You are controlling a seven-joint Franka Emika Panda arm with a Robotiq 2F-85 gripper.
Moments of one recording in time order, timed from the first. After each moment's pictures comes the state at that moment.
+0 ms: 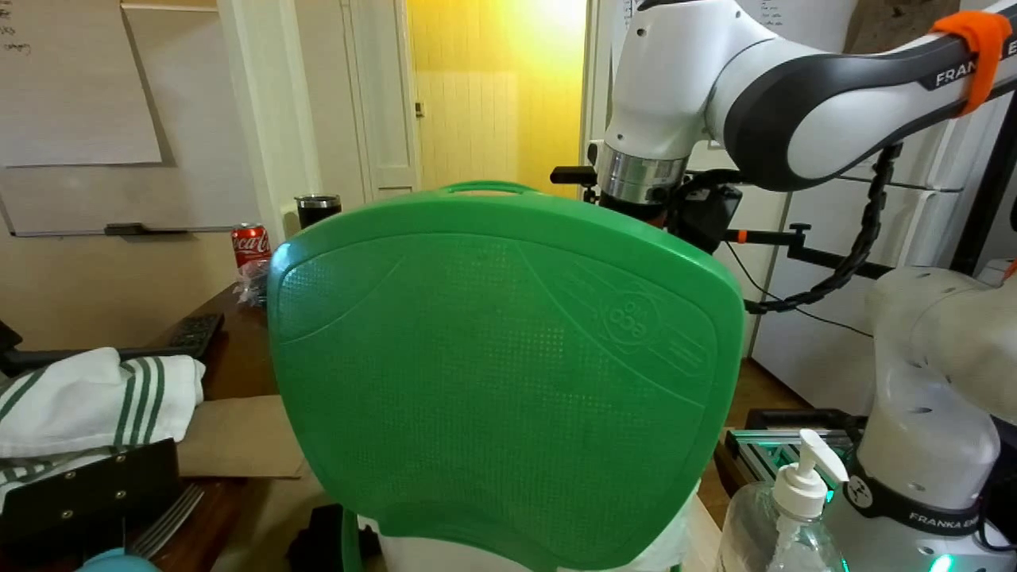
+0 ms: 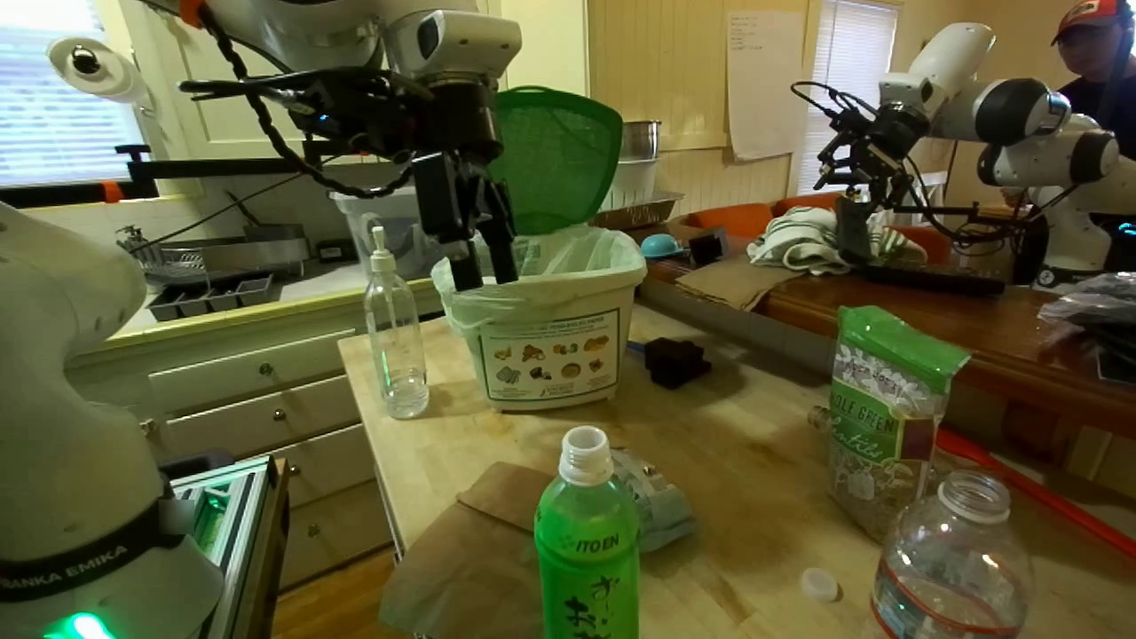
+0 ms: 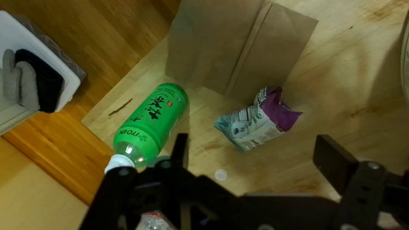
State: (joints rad) arm -0.21 -0.63 0.09 -2.55 -0.30 2.02 0.56
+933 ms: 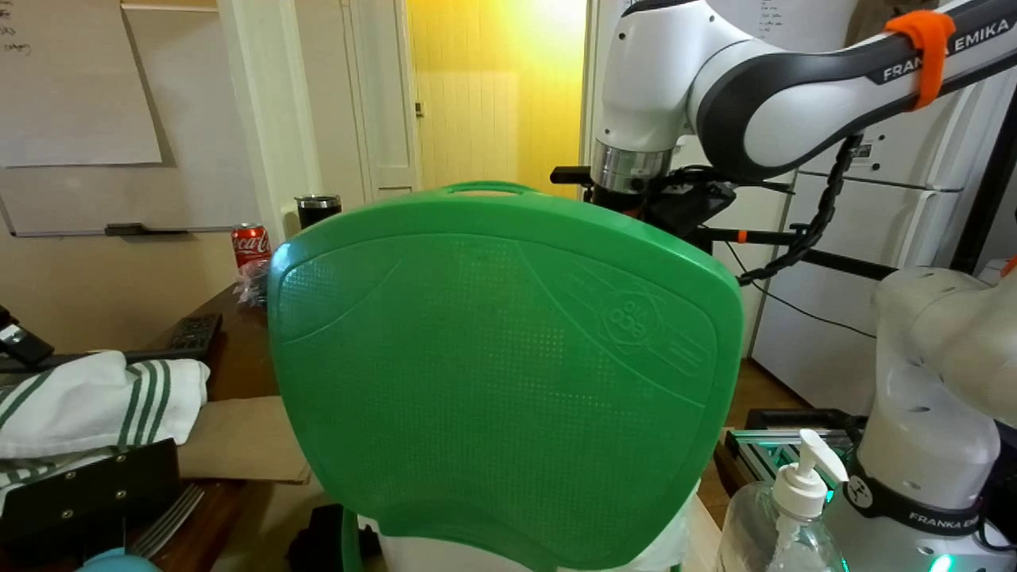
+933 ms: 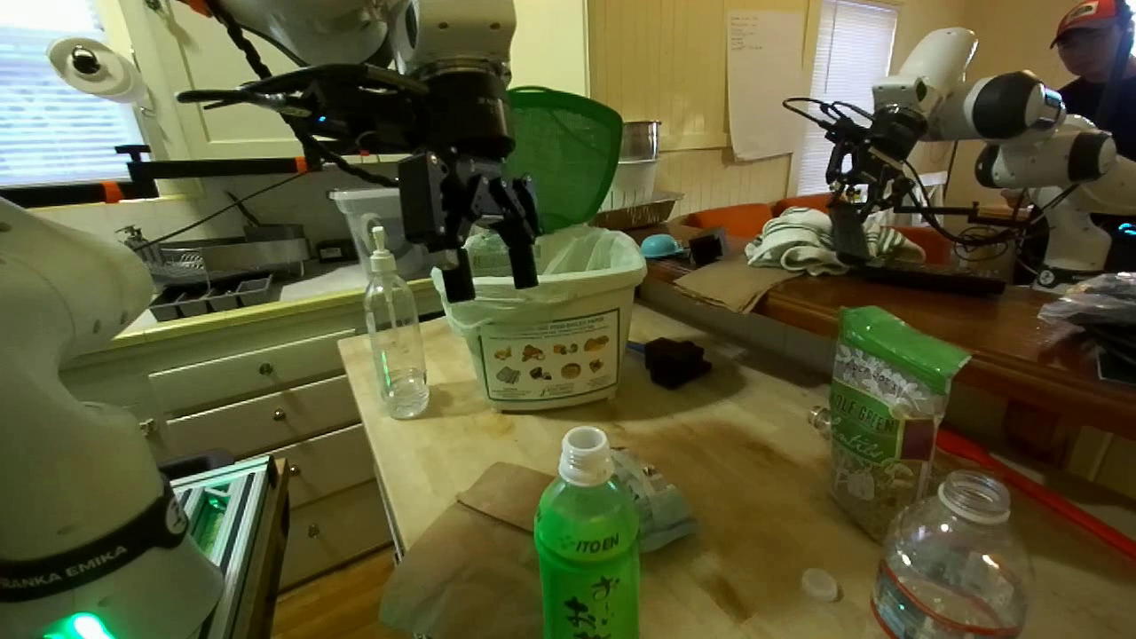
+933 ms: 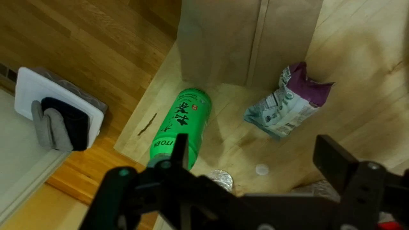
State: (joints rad) arm -0.28 -0.60 0.06 -2.52 -0.30 2.01 0.72
